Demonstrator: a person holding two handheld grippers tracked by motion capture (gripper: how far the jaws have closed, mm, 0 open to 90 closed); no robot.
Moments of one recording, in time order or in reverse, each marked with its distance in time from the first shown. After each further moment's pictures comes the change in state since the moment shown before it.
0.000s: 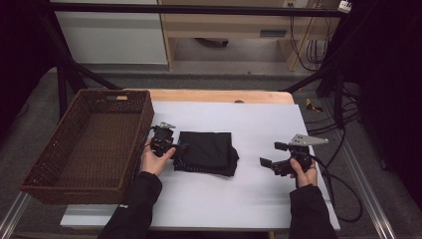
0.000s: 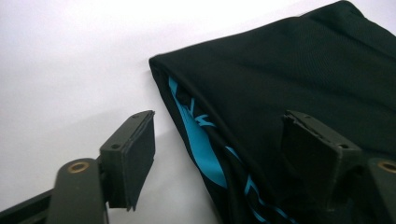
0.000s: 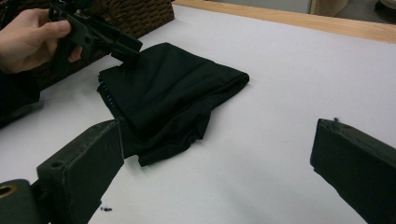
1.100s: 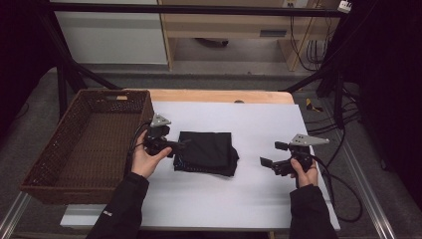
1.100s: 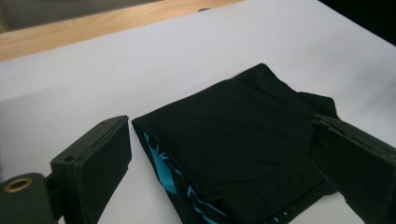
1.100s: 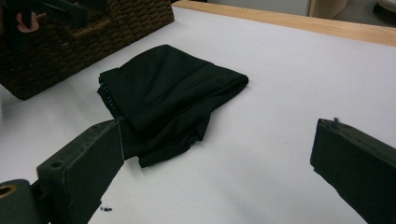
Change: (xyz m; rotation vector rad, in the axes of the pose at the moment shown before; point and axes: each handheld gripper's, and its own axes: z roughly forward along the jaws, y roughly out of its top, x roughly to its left) left arm -0.031 0.019 -0.064 -0.162 -0.036 0.109; right arm 0.000 0.001 -0.002 -0.007 -0.003 -0.003
